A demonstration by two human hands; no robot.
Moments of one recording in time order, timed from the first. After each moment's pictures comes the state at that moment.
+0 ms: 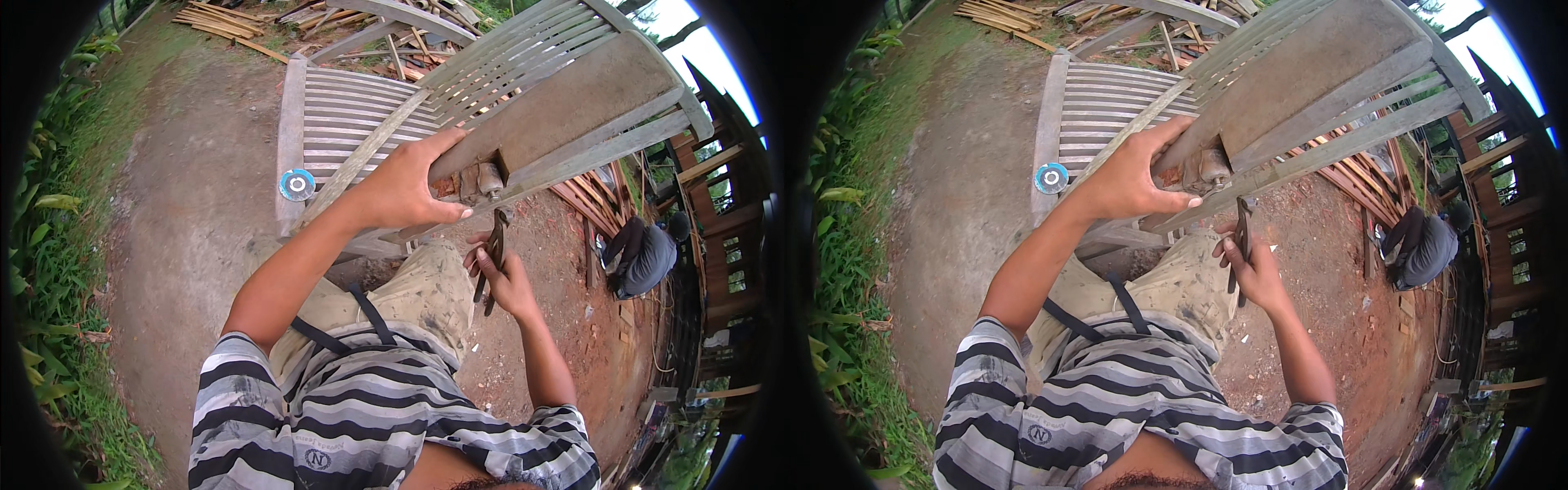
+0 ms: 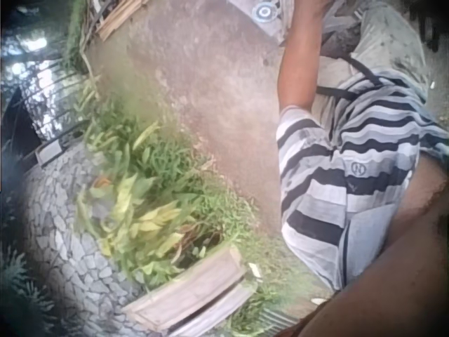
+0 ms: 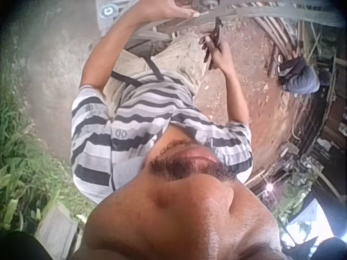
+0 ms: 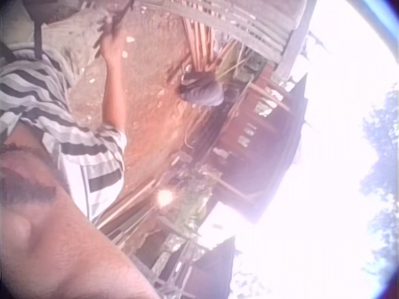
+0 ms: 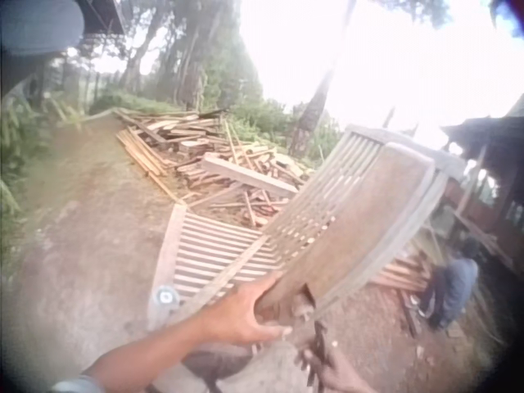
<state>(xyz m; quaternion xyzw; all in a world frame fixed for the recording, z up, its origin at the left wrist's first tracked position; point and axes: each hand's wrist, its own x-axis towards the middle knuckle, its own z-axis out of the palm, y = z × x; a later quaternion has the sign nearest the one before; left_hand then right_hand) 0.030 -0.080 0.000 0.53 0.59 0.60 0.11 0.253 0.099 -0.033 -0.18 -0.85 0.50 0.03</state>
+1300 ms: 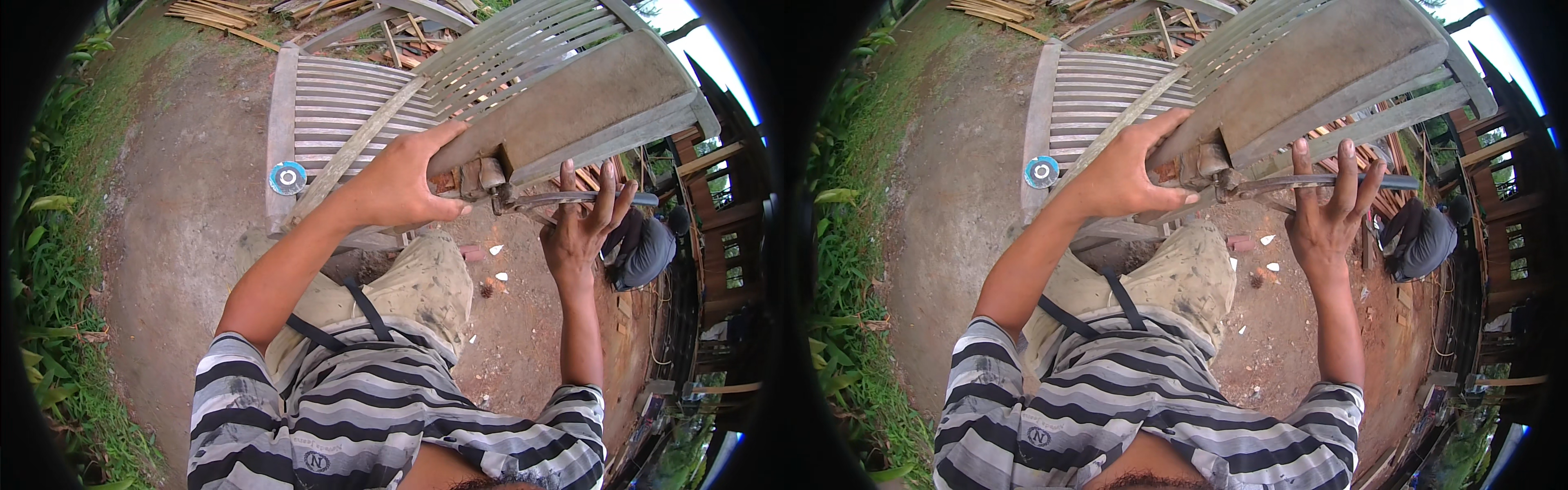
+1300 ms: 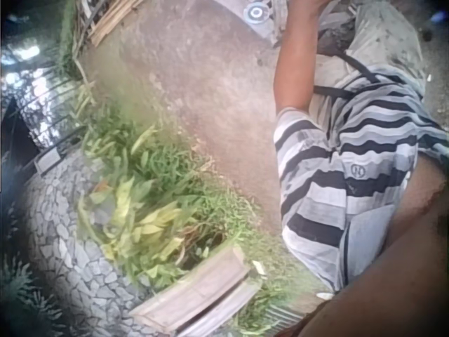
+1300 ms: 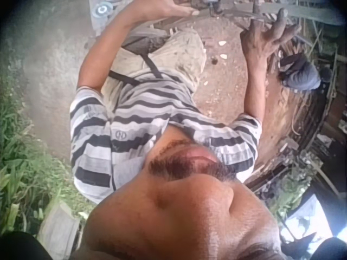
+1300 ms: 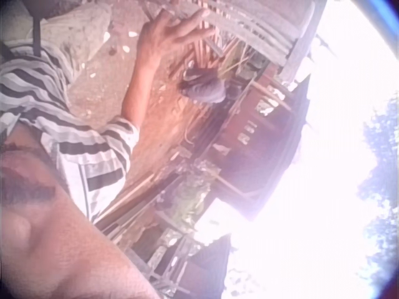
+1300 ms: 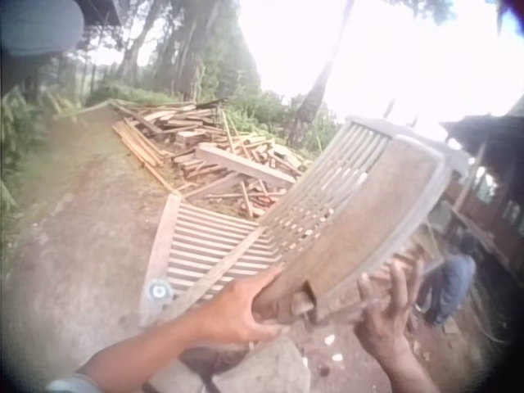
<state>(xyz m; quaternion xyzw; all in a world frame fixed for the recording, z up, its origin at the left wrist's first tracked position) 0.031 -0.077 -0.004 0.53 0.60 0.59 0.11 0.229 0.143 0.045 -0.01 -0.85 -0.32 0.42</state>
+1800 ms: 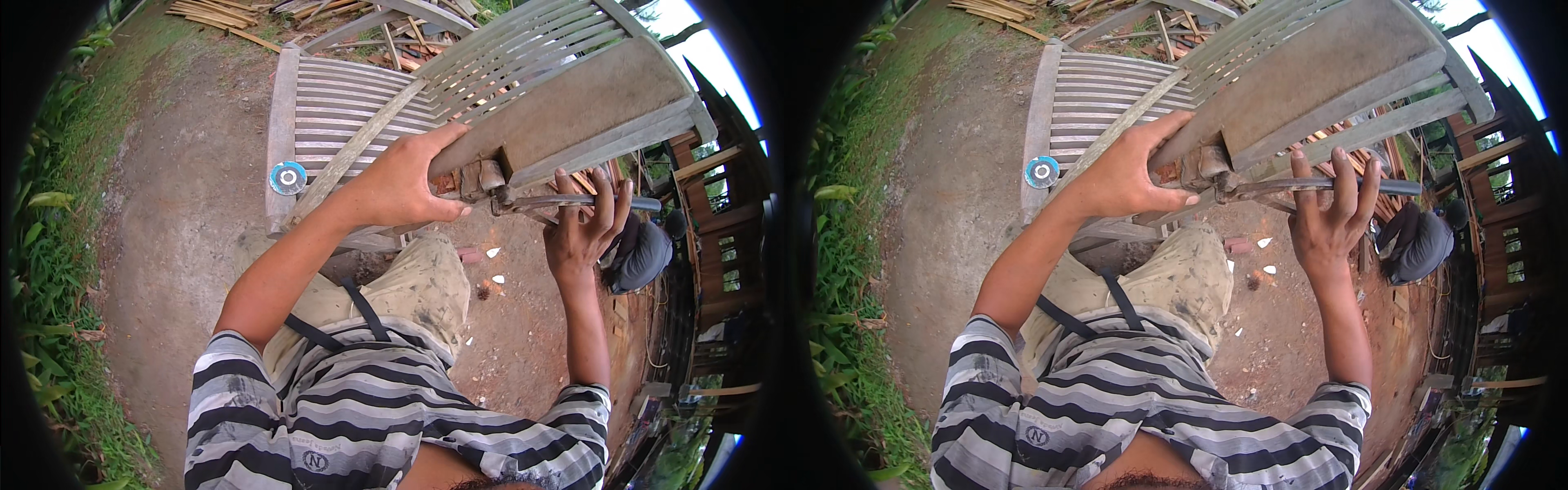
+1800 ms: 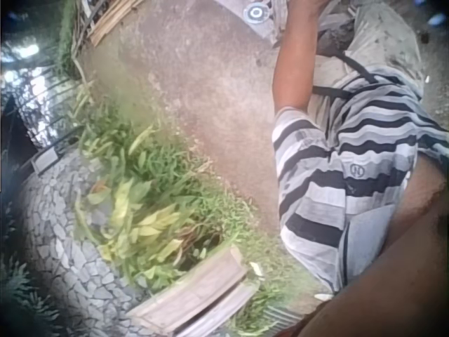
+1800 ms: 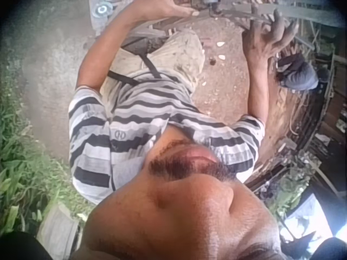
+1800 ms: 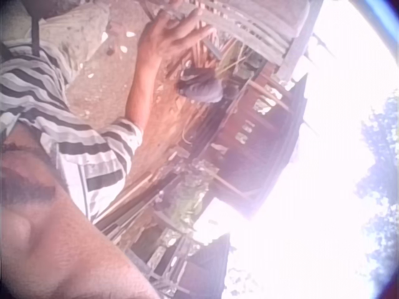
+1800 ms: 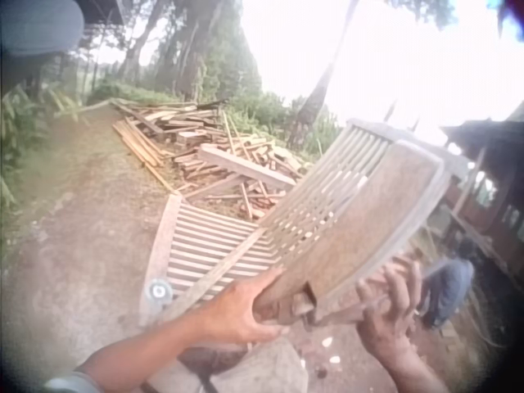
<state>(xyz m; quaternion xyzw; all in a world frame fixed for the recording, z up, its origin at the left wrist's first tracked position) 0.032 -0.078 -0.001 0.53 0.61 0.58 0.11 0.231 0.142 0.056 0.02 -0.83 -0.36 0.43</state>
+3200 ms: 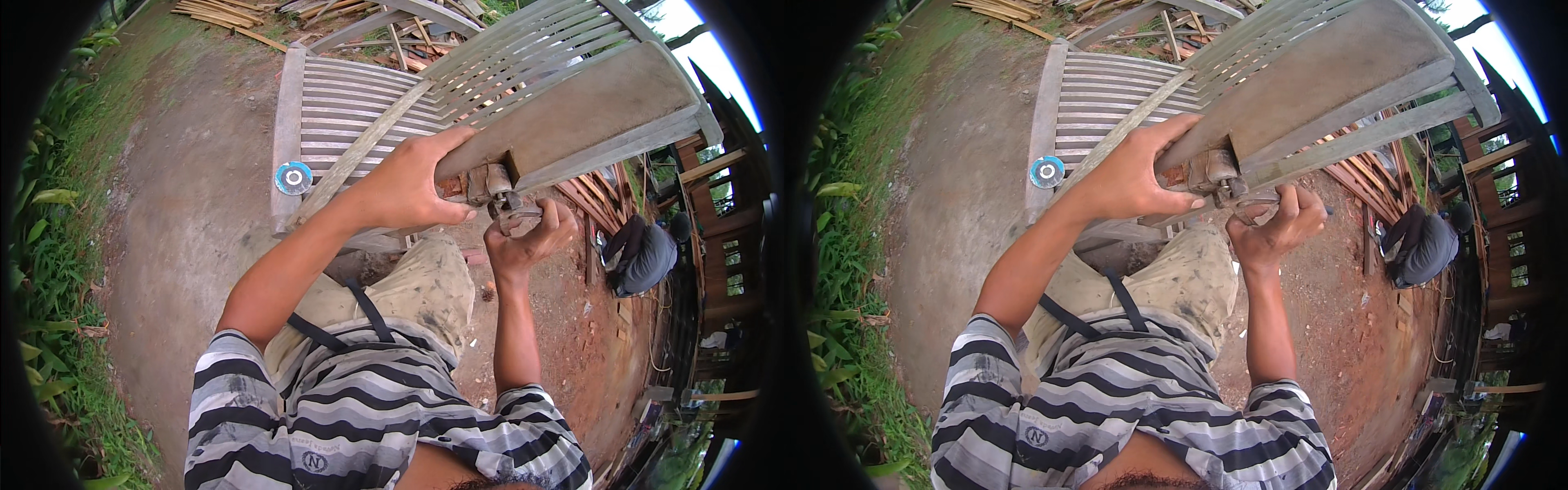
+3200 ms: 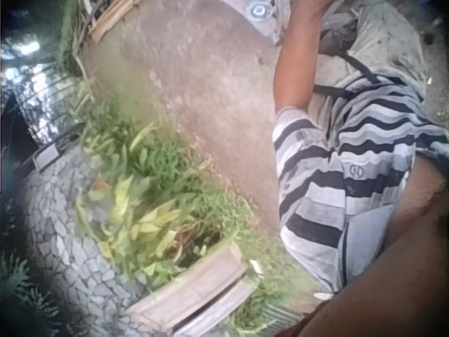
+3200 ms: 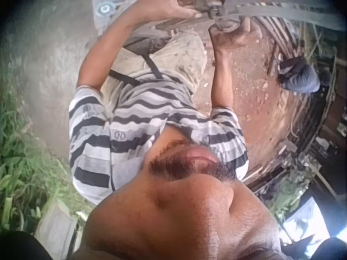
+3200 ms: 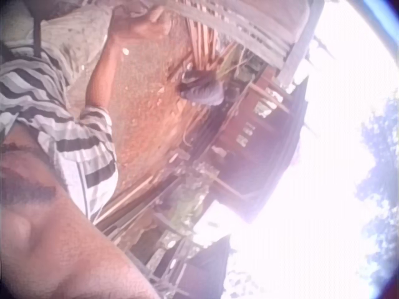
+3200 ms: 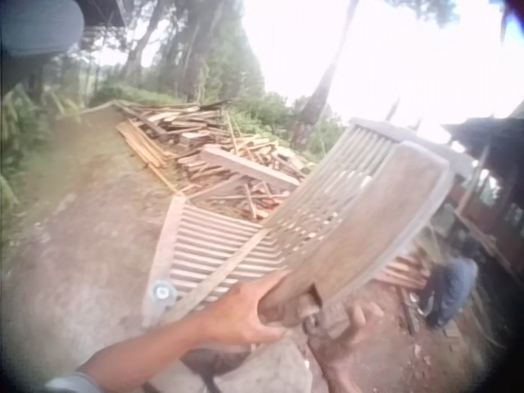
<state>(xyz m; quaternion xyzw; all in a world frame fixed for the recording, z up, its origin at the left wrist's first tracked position) 0.033 -0.080 0.005 0.52 0.61 0.58 0.14 0.196 0.109 -0.038 -0.10 -0.82 -0.09 0.56</state>
